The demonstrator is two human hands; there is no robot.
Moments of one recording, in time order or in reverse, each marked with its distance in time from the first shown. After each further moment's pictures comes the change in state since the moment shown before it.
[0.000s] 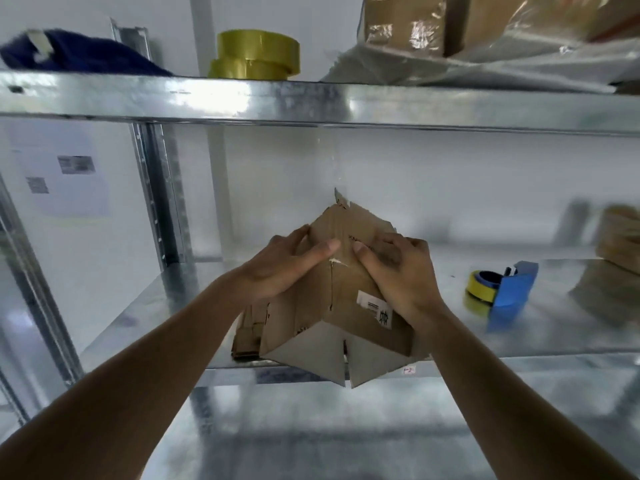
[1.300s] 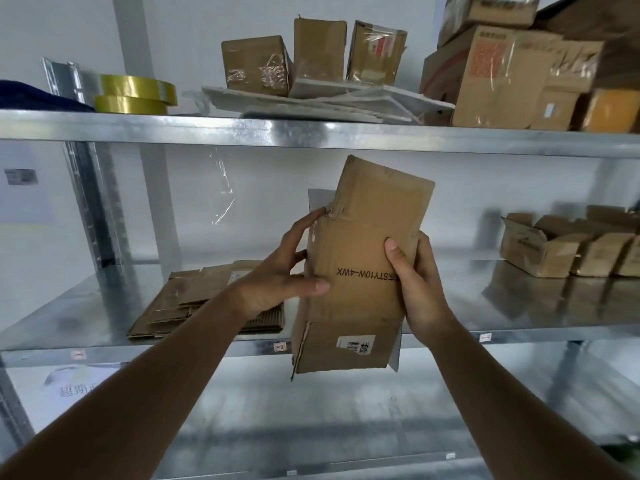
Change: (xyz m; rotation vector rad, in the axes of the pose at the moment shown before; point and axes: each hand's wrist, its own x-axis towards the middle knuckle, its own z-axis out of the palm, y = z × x) left_hand -0.028 0.160 0.171 -0.393 -0.123 0.494; right_hand -0.040 0.091 -0.230 0.710 -0.048 0.013
